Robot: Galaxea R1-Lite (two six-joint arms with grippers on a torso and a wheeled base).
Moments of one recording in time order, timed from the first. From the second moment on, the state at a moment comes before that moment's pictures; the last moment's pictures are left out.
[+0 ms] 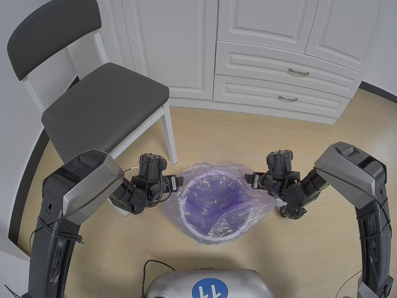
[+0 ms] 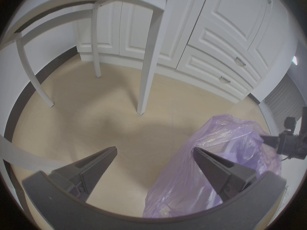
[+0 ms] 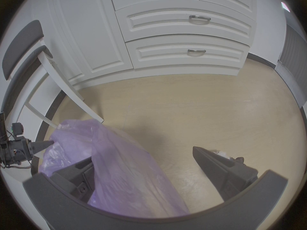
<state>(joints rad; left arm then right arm) -0.39 2.57 -1.42 -0.64 0.13 -0.32 0.34 2.48 -1.30 -0.69 -0.22 0.29</state>
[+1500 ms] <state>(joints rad) -0.39 2.35 -1.21 -0.55 0.11 -0.18 0.33 2.16 -0.94 -0.62 -0.14 -0.02</state>
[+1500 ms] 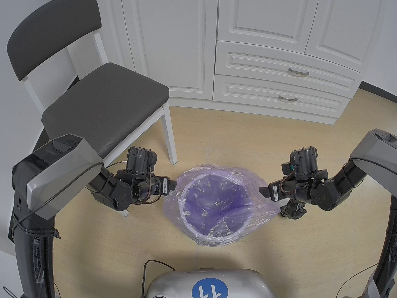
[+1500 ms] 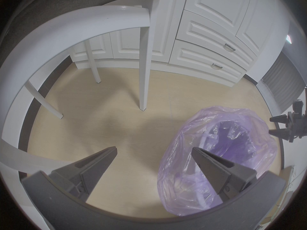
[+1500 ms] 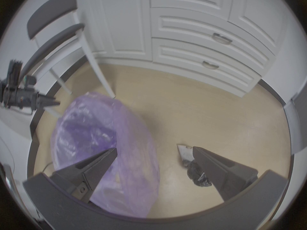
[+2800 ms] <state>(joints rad) -0.37 2.47 -1.19 -0.56 0.07 -0.09 0.30 2.44 -0.93 -0.74 -0.05 -0.10</state>
